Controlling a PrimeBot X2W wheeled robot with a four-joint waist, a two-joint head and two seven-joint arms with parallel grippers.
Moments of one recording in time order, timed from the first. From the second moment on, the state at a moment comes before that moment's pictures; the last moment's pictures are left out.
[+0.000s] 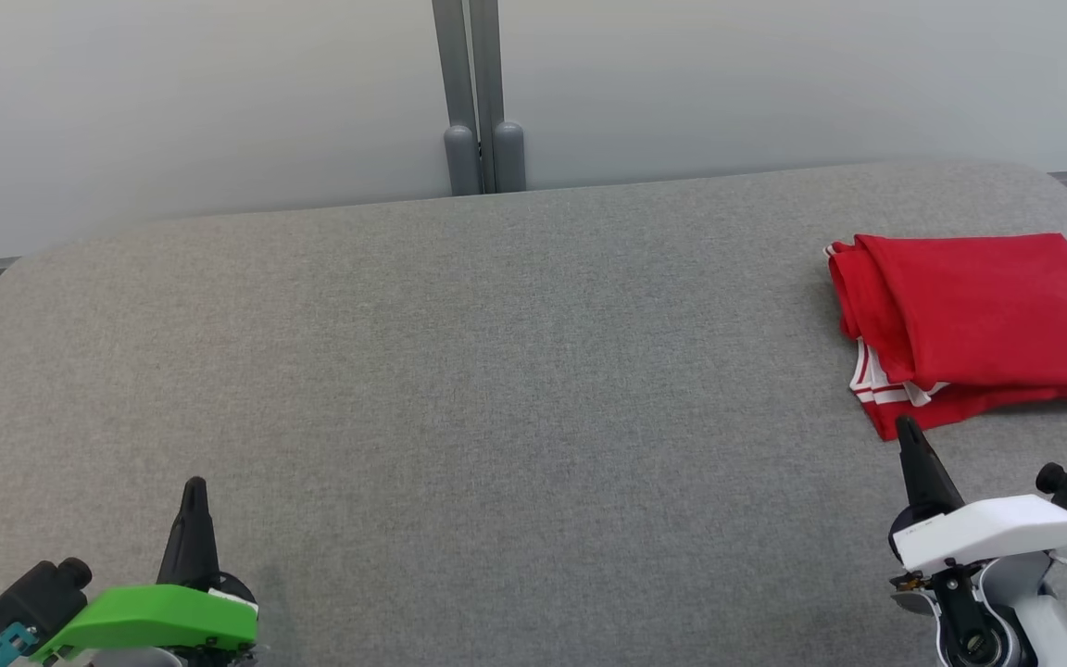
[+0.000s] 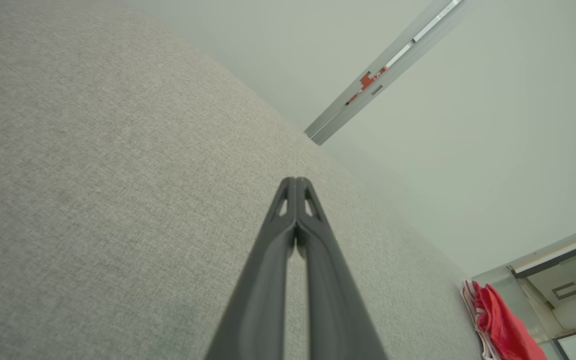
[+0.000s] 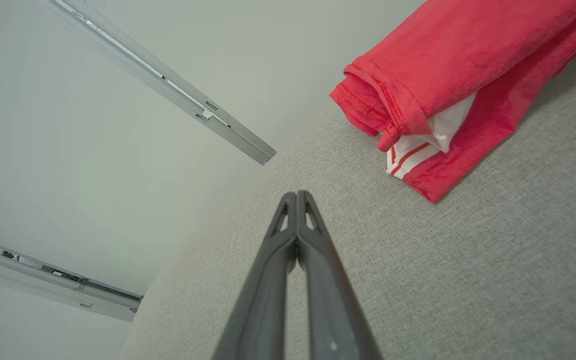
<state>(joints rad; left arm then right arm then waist) -0.03 0.06 0.06 0.28 -0.82 -0.12 -0.09 -0.10 -0.14 0.03 0.29 0.95 0.13 -0.09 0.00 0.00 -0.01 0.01</state>
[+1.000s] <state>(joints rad) -0.06 0.05 0.09 0.26 -1.16 -0.12 0.00 -0.10 -0.10 -0.04 0.28 1.23 0.13 0.00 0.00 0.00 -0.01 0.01</state>
